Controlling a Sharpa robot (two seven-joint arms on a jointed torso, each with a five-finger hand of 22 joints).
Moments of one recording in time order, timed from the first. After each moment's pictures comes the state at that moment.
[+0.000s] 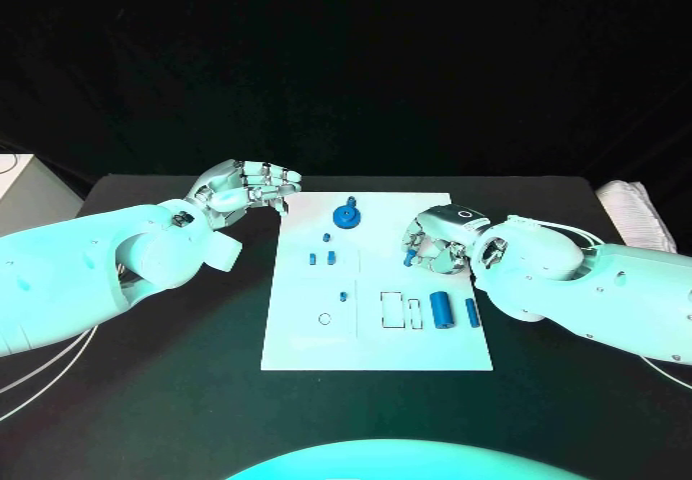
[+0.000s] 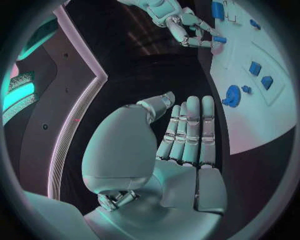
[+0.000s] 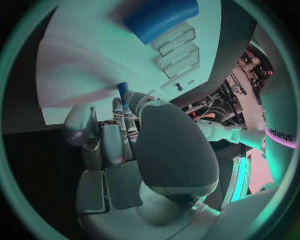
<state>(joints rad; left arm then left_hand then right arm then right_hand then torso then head) 1.22 -0.92 -0.04 1.47 -0.17 -0.10 0.33 1.37 -0.18 0.61 -0.02 0.05 0.84 0.20 0.31 0.28 0.88 0.15 0.50 0.14 0.93 0.07 1.08 0.41 0.17 0.78 0.17 0.92 0.76 1.25 -0.84 -0.16 1.62 -1.63 -0.28 -0.25 1.48 -0.22 0.50 0.19 0.10 1.02 0.14 0.16 0.35 1.06 0.09 0.28 0.06 1.46 0.01 1.34 1.12 0.12 1.42 0.09 0.99 1.30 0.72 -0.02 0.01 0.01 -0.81</state>
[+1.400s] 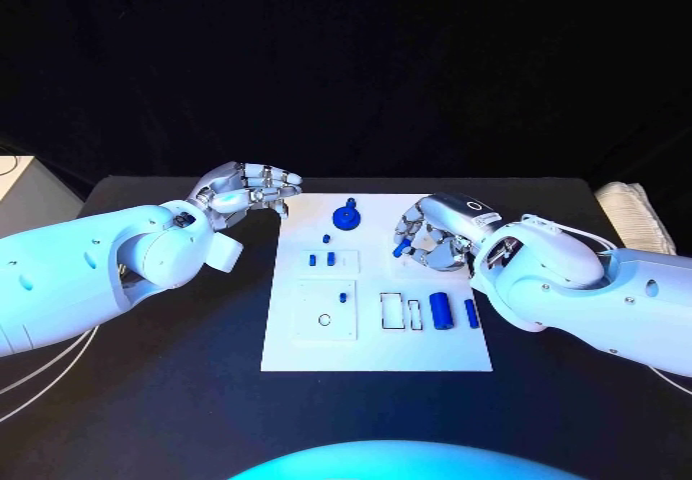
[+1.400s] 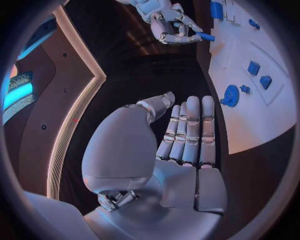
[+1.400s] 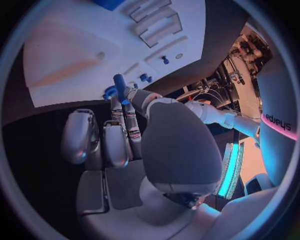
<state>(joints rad) 1.22 -0.91 -0.04 1.46 -0.17 -0.10 0.32 1.37 -0.18 0.61 -0.02 0.05 0.84 0.20 0.31 0.28 0.88 0.15 0.50 0.14 0.93 0.07 1.08 0.41 0.17 0.78 0.17 0.92 0.76 1.26 -0.90 -0.14 1.78 -1.58 -0.44 -0.27 1.43 -0.20 0.60 0.08 0.11 1.13 0.11 0.27 0.43 1.17 0.11 0.26 0.07 1.47 -0.03 1.34 1.13 0.08 1.46 0.06 1.13 1.31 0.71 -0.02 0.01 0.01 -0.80</state>
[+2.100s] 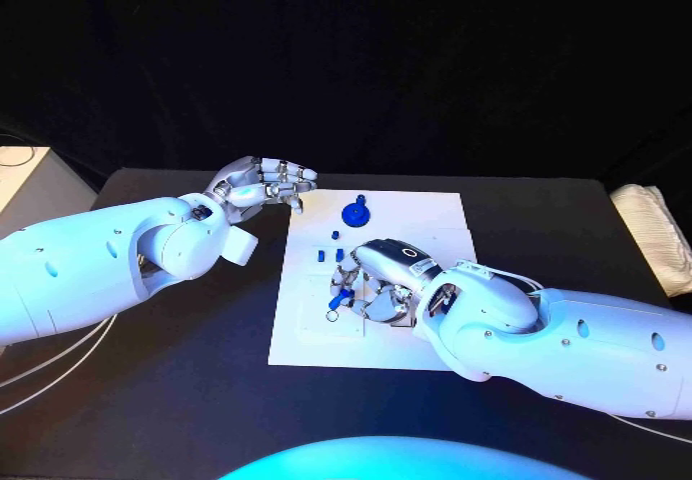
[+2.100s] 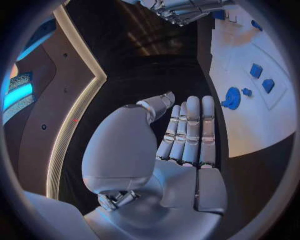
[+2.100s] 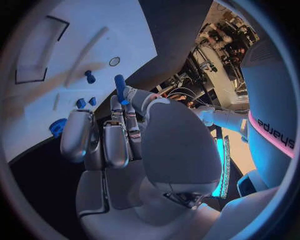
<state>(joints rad) 1.22 -0.90 -0.04 1.45 -0.17 -0.10 0.32 1.37 -0.18 0.61 -0.02 0.05 0.84 0.20 0.31 0.28 0.88 0.15 0.50 0.14 0.93 0.07 1.08 0.41 0.17 0.78 0.17 0.91 0.76 1.15 -0.70 -0.15 1.80 -1.53 -0.44 -0.22 1.42 -0.20 0.62 0.07 0.10 1.12 0.11 0.27 0.47 1.17 0.11 0.25 0.07 1.47 -0.03 1.34 1.12 0.08 1.46 0.06 1.12 1.31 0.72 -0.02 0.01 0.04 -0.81</state>
